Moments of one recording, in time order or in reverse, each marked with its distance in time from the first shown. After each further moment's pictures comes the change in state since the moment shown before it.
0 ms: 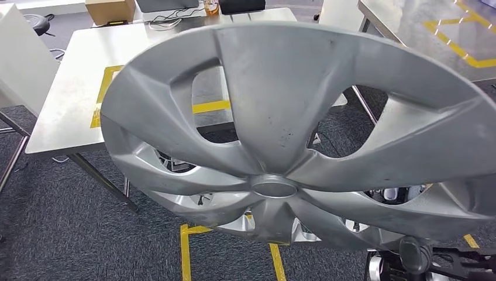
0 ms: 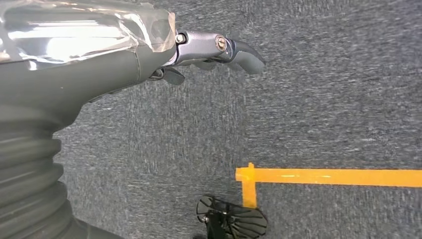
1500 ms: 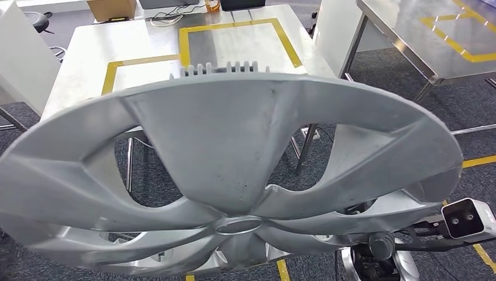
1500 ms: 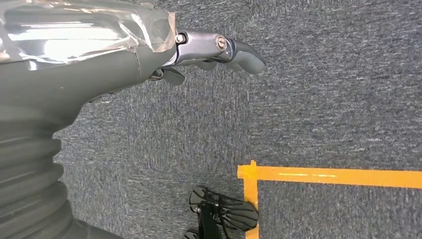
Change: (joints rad) left arm 0.035 0.077 -0.192 0.131 0.228 0.098 0.044; right arm -0.128 -0.040 0.195 0.146 -0.136 0.092 0.028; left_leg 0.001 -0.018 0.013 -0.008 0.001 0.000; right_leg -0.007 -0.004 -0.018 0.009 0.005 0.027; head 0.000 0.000
